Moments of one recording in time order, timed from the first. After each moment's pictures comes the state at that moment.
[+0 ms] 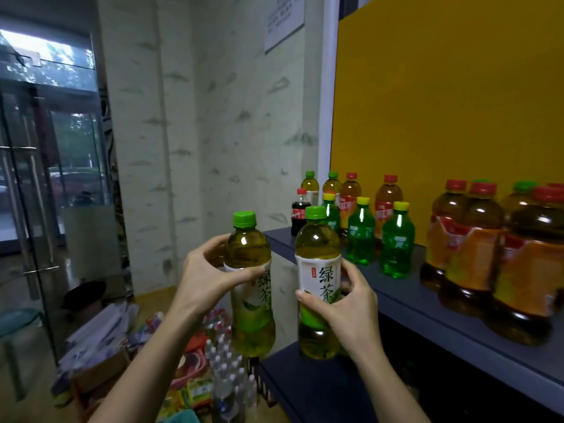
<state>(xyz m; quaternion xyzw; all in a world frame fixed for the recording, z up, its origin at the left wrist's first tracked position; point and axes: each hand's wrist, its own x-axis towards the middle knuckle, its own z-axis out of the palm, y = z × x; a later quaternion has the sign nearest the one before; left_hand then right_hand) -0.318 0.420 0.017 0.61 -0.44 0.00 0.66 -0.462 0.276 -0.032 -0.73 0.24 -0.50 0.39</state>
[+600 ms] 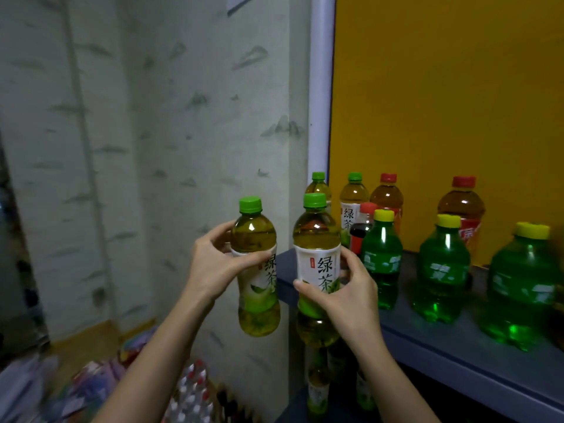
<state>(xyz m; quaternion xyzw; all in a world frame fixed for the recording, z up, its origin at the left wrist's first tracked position) -0.072 0.232 0.028 0.55 -0.49 -0.05 0.68 -0.242 0.147 -0.020 -0.71 0.30 -0.55 0.32</state>
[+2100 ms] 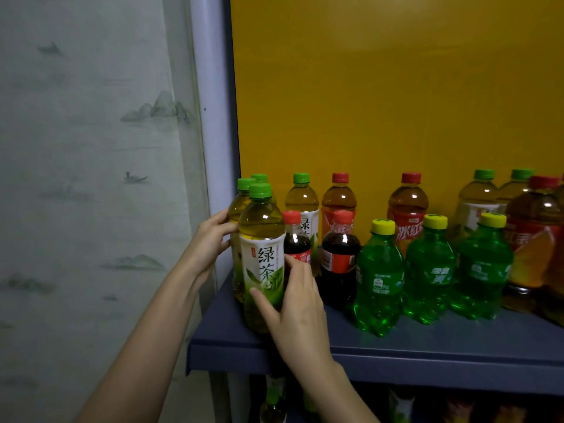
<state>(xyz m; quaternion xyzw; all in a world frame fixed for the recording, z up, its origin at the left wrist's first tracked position) 0.015 0.006 0.056 0.38 -0.61 -0.42 0.55 -0.117 0.089 -0.018 -0.68 0.52 -0.52 0.01</state>
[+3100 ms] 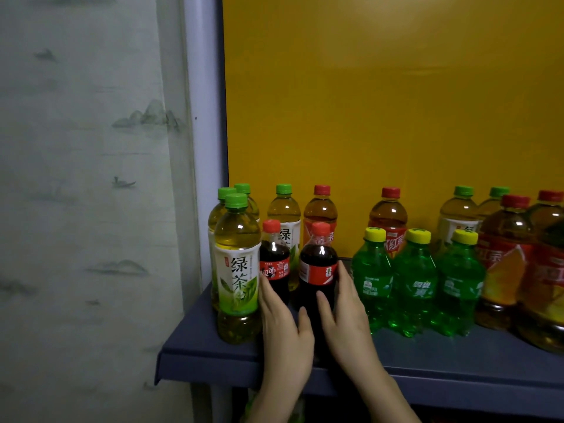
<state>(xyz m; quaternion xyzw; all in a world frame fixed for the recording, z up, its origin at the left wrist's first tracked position) -0.124 0.083 -0.037 0.48 -0.61 -0.19 0.60 -0.218 0.073 -0.033 -0.66 0.53 -0.53 0.06</state>
